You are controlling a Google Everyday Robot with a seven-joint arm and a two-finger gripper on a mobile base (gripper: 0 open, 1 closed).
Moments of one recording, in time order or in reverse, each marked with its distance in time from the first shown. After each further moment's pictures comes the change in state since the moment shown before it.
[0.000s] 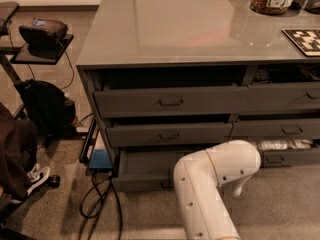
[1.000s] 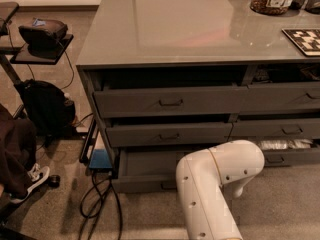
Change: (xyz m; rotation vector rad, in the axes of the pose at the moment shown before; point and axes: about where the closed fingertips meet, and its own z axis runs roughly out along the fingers) arm -0.002 -0.002 -0.007 0.026 -0.011 0.023
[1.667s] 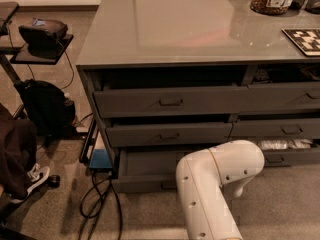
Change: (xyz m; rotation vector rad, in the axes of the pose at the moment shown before) arm 0.000 0.000 0.000 0.000 0.000 0.000
